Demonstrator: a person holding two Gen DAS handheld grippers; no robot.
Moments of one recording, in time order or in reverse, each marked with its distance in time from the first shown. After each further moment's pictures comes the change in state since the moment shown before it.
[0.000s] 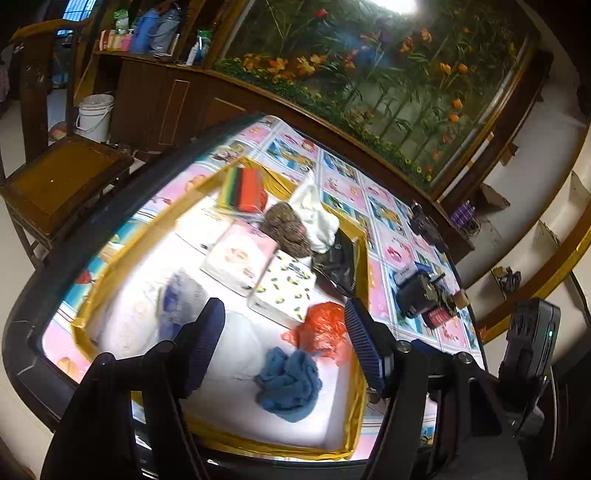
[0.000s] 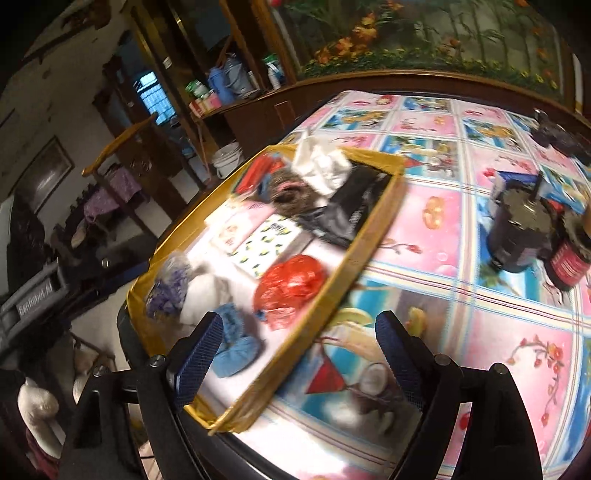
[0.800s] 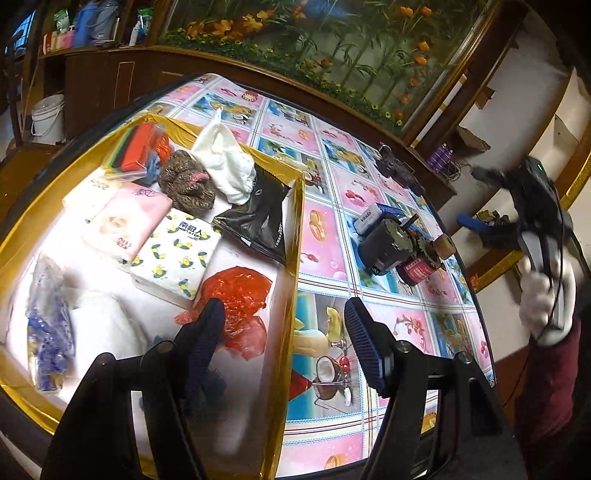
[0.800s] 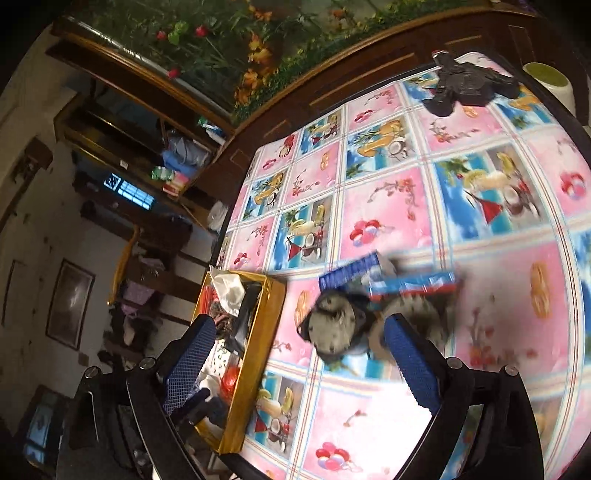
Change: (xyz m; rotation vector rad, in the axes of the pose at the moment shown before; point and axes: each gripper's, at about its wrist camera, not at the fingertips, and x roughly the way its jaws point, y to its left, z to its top) left arm 0.052 -0.072 -0.021 0.127 0.152 -0.066; right arm -0.053 -0.223 0.115 0.398 0.059 0.168
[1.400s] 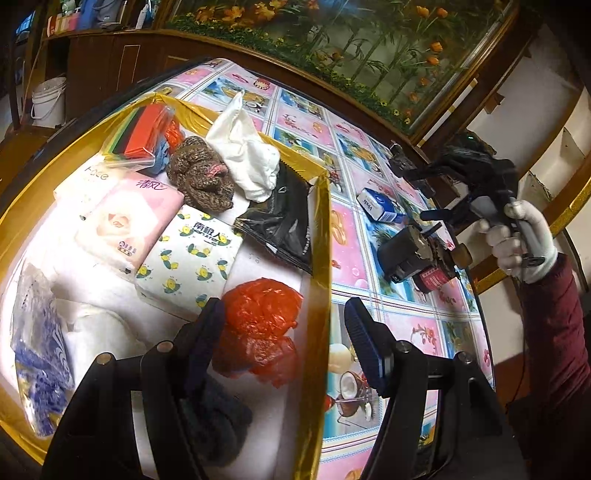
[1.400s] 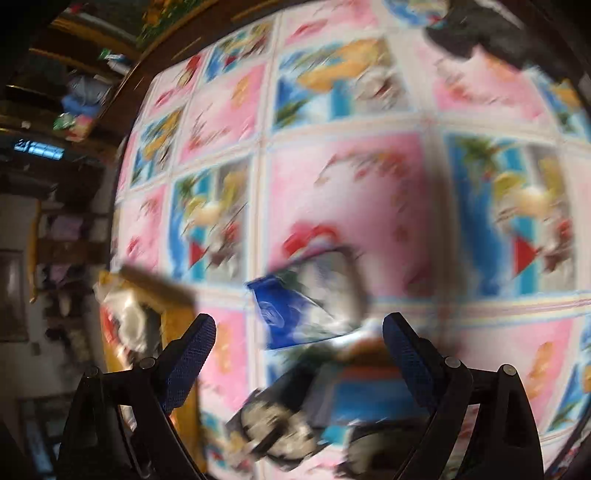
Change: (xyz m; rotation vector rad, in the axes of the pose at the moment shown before) left arm 0.021 0.027 0.013 -0.047 0.038 -0.010; right arm 0.138 -0.021 0.115 0.107 0.328 -0.290
